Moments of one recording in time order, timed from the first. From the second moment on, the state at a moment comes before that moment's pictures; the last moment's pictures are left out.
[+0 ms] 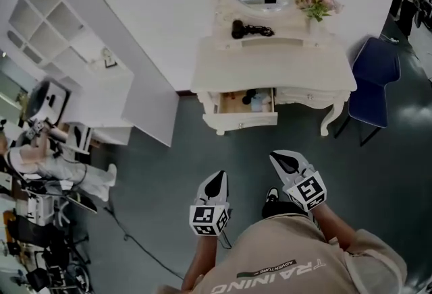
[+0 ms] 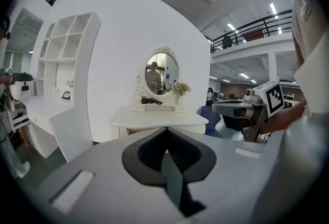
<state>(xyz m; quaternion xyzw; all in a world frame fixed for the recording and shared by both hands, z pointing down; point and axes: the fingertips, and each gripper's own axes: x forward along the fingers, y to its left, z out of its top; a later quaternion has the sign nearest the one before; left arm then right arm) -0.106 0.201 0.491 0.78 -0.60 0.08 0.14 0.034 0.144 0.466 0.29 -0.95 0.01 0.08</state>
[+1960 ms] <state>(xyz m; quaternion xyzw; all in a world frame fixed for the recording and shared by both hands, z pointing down) -0.181 -0.093 0.503 0.82 -0.53 0.11 0.16 -0.007 -0.115 0.469 0.39 -0.91 0.03 0.11</state>
